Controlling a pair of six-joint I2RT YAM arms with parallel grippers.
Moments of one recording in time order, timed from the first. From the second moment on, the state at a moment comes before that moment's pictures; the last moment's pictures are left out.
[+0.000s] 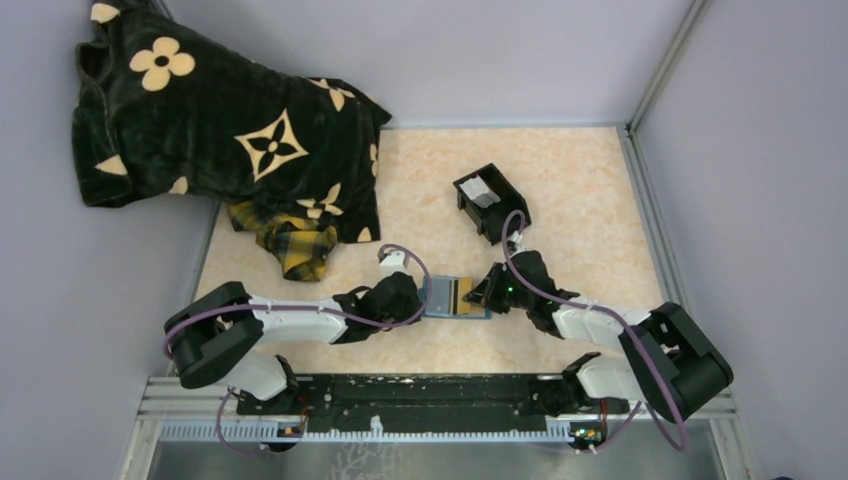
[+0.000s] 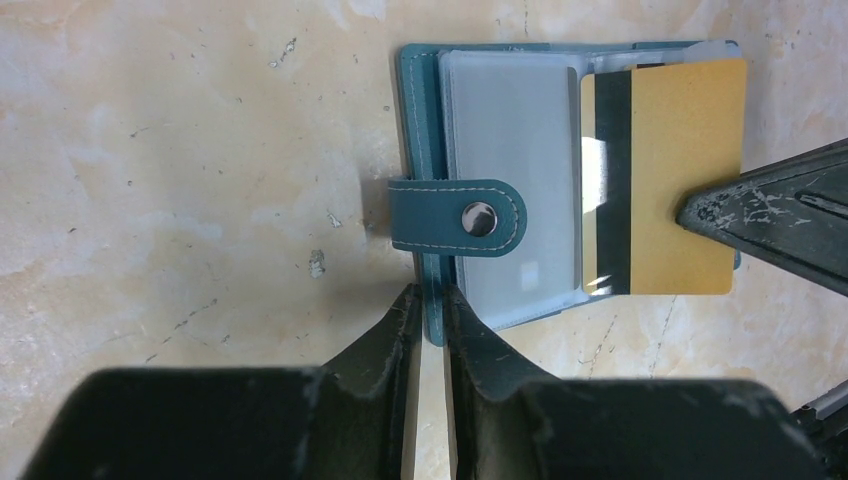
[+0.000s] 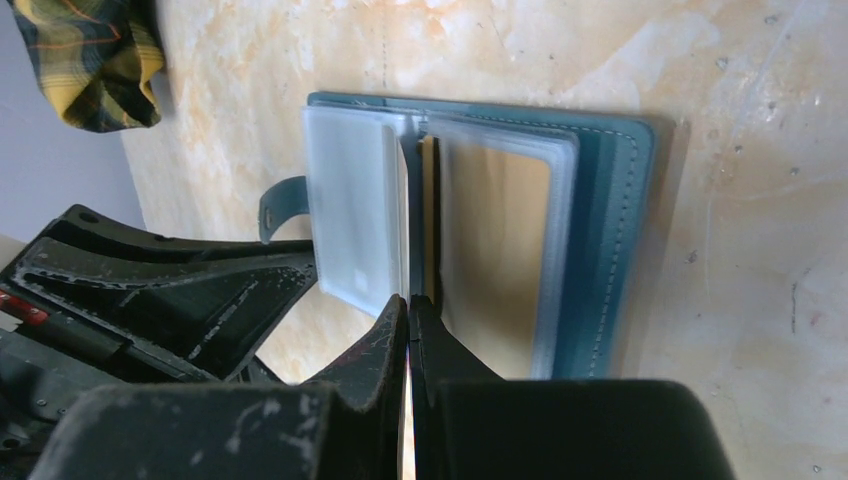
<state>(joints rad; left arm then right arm) -1.05 1.47 0.54 0.17 -0.34 -0.87 0.56 1.23 0.31 0.28 -0.27 0.94</state>
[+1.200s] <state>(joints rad) -1.06 1.49 0.55 0.17 -0.38 -0.87 0.65 1.40 0.34 0.39 -0.18 0.94</state>
